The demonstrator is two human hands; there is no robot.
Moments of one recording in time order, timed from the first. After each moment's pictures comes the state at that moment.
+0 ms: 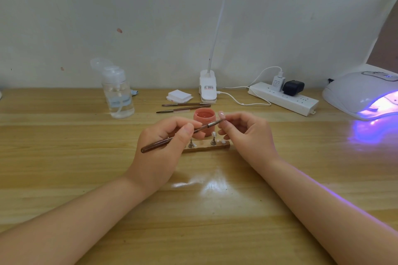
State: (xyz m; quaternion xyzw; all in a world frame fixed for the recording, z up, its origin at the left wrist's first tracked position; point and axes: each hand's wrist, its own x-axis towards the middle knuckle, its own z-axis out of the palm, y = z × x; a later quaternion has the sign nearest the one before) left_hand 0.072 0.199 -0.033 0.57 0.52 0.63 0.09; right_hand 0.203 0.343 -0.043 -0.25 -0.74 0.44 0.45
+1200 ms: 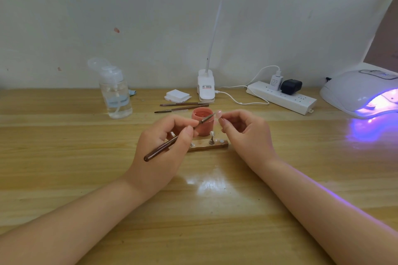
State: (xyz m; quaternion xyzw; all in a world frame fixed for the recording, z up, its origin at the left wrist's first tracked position) left_hand 0.077 0.195 -0.031 0.57 0.55 0.61 0.04; right_hand 0.202 0.345 -0.045 -0.28 -0.76 0.36 0.46
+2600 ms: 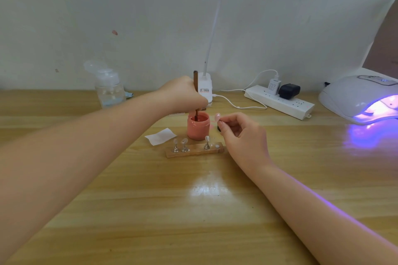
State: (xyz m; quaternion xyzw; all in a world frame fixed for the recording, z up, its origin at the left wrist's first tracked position) left_hand 0.045 0.305 0.050 0.53 0.80 0.25 0.11; right_hand 0.201 0.347 -0.044 -0.30 -0.76 0.33 0.47
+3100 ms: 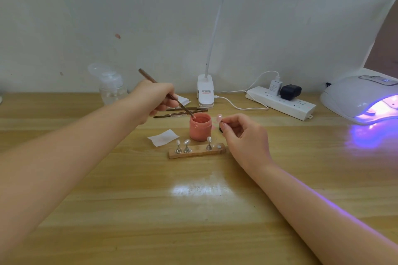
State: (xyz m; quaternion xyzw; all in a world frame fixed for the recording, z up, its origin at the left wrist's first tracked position) left_hand 0.002 0.276 0.040 0.30 0.77 0.50 0.25; right_hand 0.201 0.349 -0.044 -0.30 -0.76 0.33 0.47
